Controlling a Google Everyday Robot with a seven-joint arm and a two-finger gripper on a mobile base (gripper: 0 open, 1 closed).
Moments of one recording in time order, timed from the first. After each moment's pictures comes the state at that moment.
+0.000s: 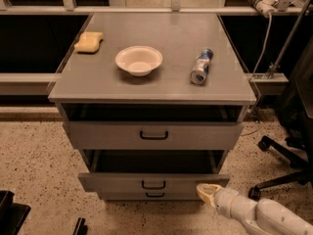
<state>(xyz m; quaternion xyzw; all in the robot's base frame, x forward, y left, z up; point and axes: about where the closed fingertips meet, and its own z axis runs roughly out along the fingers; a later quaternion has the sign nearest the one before) 0.489 -0.191 0.429 -0.25 0.83 0.23 0.45</state>
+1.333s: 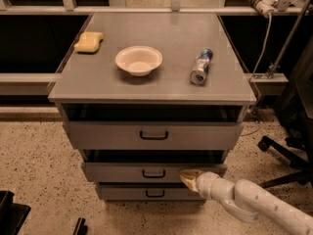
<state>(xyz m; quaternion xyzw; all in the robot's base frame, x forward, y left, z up) 0.550 -0.130 0.432 -0.32 0.78 0.23 0.48</state>
